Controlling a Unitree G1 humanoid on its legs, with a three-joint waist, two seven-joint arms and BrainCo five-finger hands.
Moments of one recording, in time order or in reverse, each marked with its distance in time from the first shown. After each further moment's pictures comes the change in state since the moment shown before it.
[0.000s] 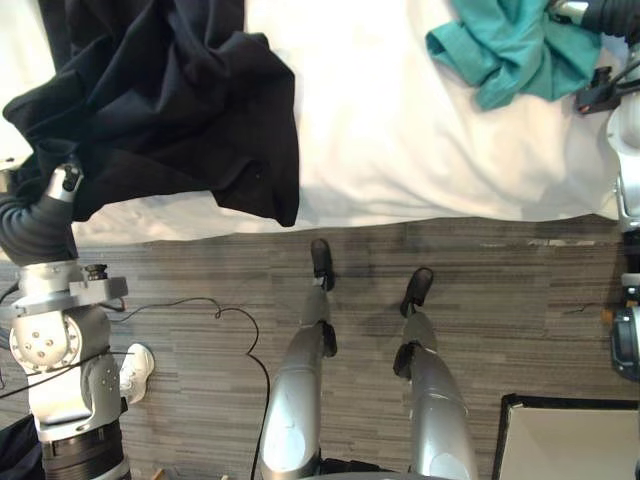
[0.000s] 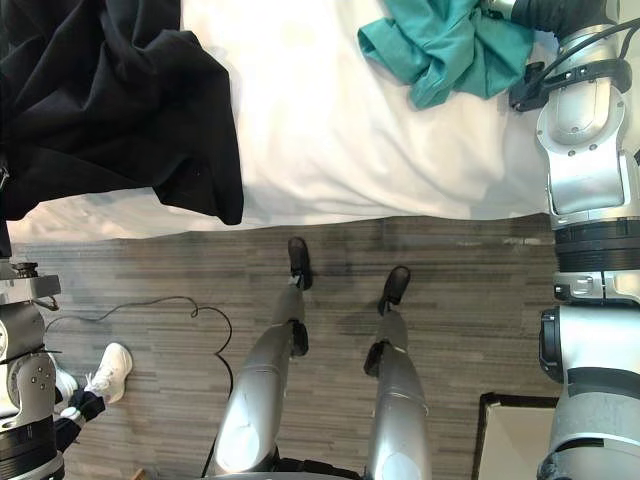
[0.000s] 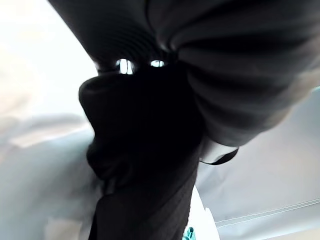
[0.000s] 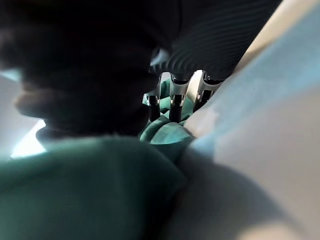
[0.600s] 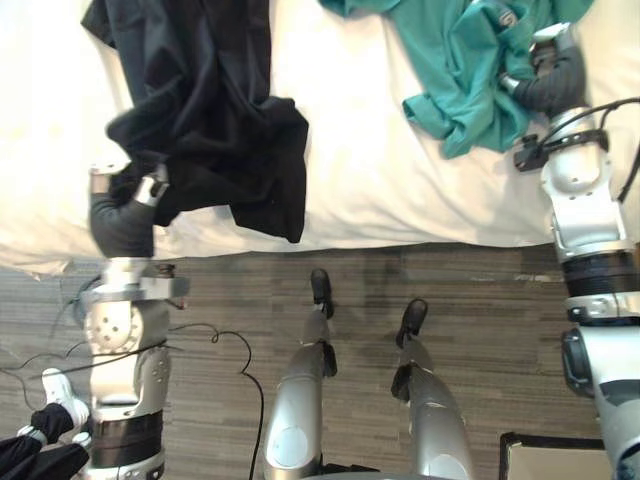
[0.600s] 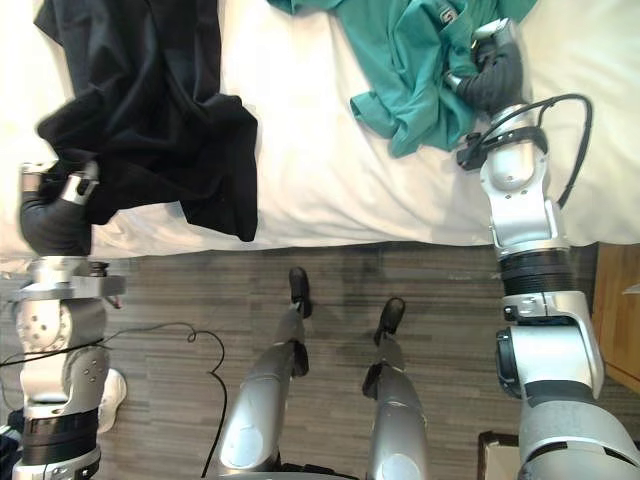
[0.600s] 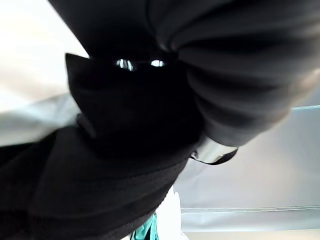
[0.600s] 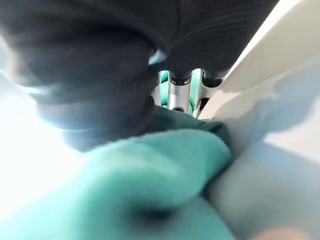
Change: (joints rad) left arm -0.086 -0.081 -0.281 0.107 -0.006 0.009 -0.020; right arm 0.141 0.234 -0.028 0.094 -0.004 0.037 0.058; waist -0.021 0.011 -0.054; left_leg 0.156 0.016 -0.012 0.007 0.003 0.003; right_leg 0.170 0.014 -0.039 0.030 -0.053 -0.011
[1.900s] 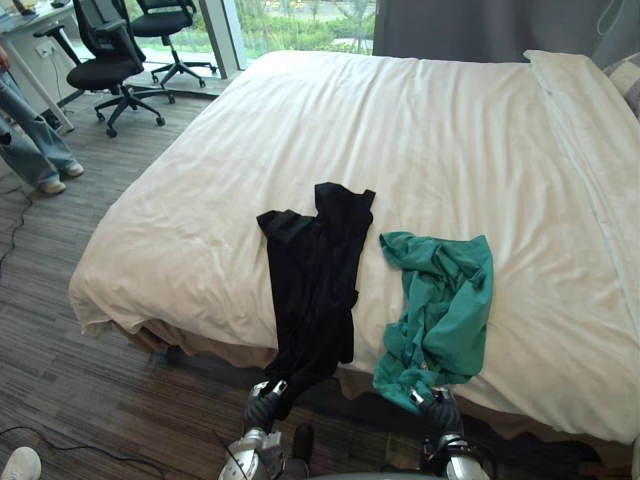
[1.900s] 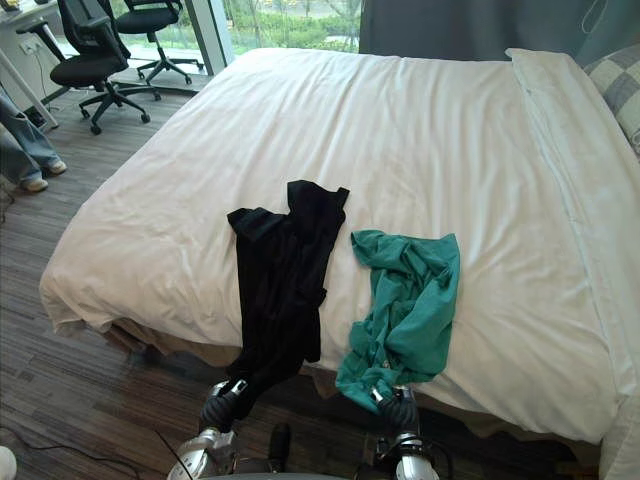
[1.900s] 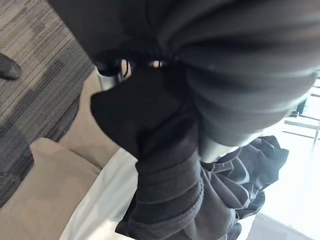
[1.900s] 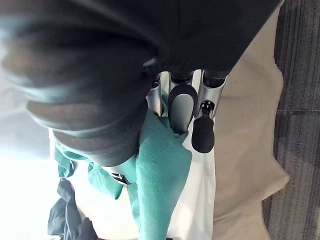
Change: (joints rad) left arm 0.519 -0.353 -0.324 0.633 0.069 0.020 0.045; right arm 1.290 0.587 0.066 -0.105 0.264 -0.081 0.044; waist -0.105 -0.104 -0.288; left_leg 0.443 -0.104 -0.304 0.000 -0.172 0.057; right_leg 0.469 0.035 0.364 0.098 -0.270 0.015
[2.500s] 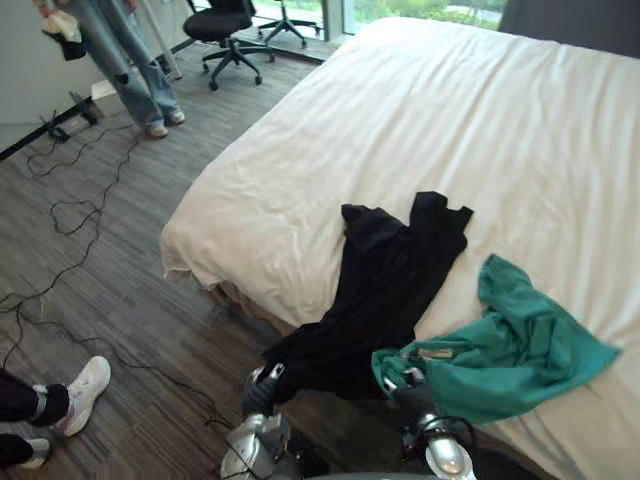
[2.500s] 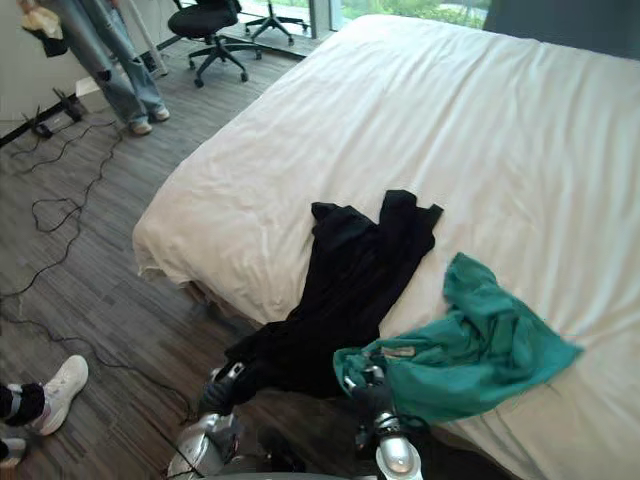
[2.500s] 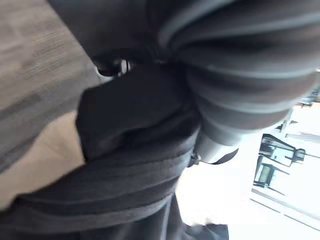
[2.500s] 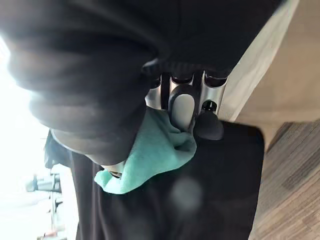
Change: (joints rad) left arm -0.029 -0.026 -0.048 -0.151 -0.044 0.016 0.089; right arm -0.072 -0.007 0.146 -0.042 -0.156 0.017 0.006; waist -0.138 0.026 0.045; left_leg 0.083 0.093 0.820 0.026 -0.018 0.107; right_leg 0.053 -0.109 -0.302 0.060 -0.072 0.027
